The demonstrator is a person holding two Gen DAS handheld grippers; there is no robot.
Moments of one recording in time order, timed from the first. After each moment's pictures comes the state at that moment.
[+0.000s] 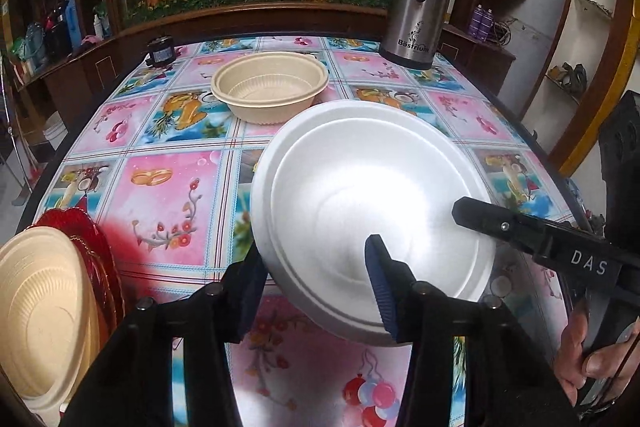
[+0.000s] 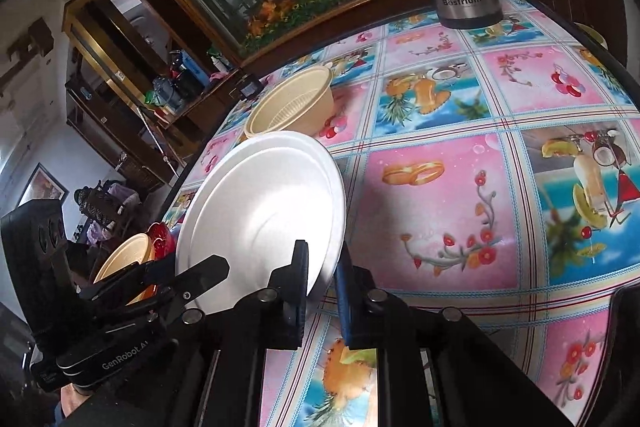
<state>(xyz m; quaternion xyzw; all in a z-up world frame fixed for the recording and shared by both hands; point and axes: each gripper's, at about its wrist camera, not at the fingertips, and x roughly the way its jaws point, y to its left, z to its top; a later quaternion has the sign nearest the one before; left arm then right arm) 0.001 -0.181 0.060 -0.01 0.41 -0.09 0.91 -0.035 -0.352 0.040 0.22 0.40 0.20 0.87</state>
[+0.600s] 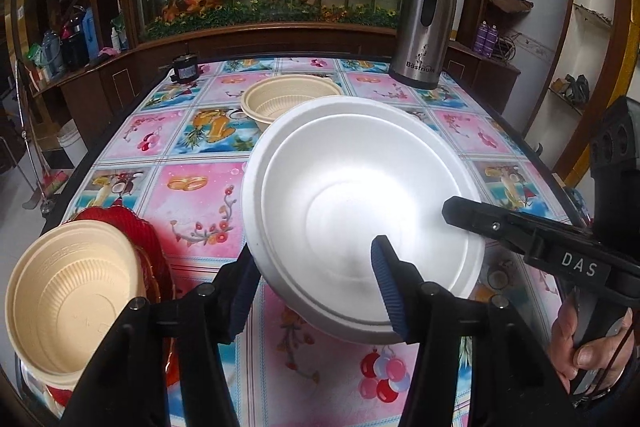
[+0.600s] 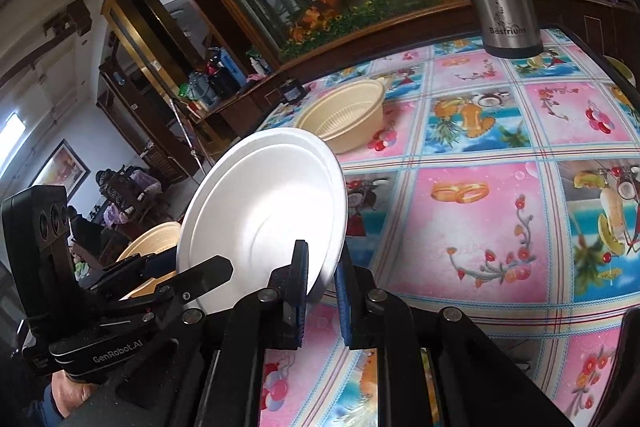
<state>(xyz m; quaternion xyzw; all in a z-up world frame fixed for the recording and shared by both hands) -0.033 -0.161 0.084 -0.01 0.38 -0.07 0.92 -0.046 -0.332 0.055 0.20 0.35 0.26 0.88</state>
